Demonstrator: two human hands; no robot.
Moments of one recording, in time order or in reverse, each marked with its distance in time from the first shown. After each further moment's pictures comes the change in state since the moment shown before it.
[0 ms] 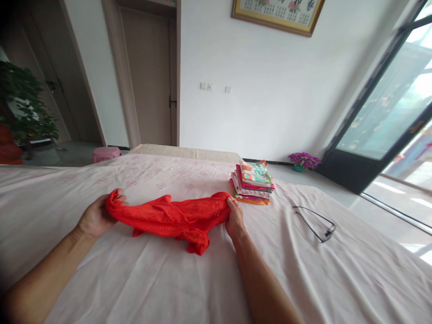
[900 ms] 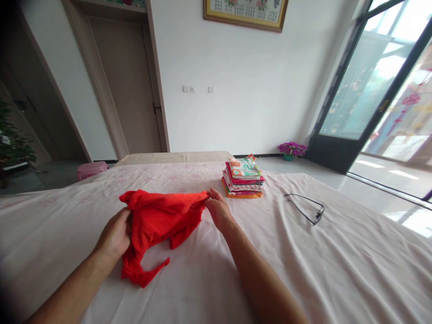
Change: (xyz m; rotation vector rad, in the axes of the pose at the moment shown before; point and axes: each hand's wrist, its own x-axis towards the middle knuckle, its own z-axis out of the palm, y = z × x) left_hand -0.020 -0.046 0.074 0.136 0.124 0.038; right_hand -0.001 -0.003 0.027 0.119 -0.114 0.134
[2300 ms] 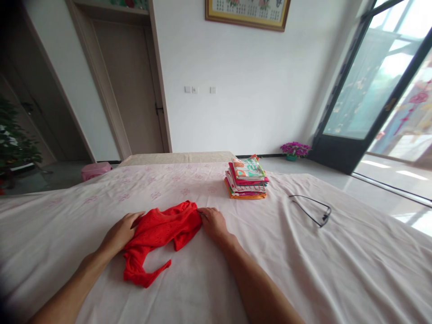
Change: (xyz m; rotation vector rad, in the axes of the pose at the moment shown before) left_hand 0.057 -0.031 -0.066 1.295 -0.270 0.318; right_hand -0.010 0.029 -0.012 -1.548 -0.263 -0.341
